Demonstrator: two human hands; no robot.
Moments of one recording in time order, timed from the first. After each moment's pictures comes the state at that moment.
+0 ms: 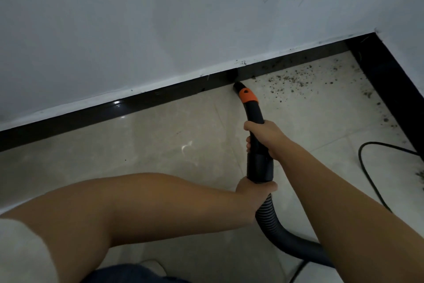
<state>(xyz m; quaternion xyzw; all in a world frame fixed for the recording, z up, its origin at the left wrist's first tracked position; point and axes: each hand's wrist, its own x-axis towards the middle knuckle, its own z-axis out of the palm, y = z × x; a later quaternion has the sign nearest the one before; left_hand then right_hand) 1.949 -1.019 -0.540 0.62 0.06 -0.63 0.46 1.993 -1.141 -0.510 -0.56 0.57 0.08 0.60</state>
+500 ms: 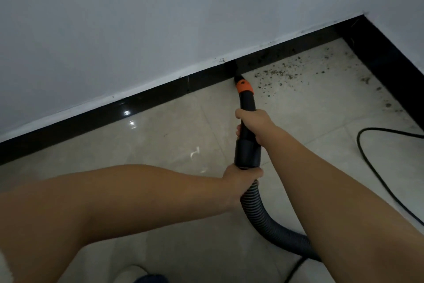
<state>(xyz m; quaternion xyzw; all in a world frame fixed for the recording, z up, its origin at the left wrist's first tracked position) 1.949 -1.045 -0.552 0.65 0.09 -0.61 0.45 1.984 -1.169 -0.518 -0.53 0.56 0.02 0.63</state>
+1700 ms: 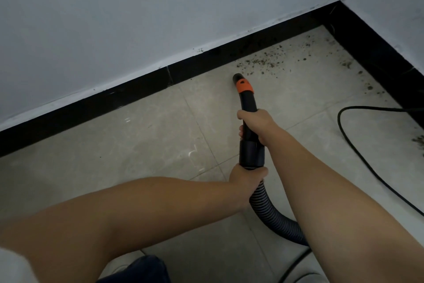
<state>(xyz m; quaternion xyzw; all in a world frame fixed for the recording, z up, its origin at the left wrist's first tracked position) 1.876 -1.067 -0.560 0.66 0.09 -0.58 0.46 1.916 -1.184 -0.527 -0.52 0.56 0.00 0.64</state>
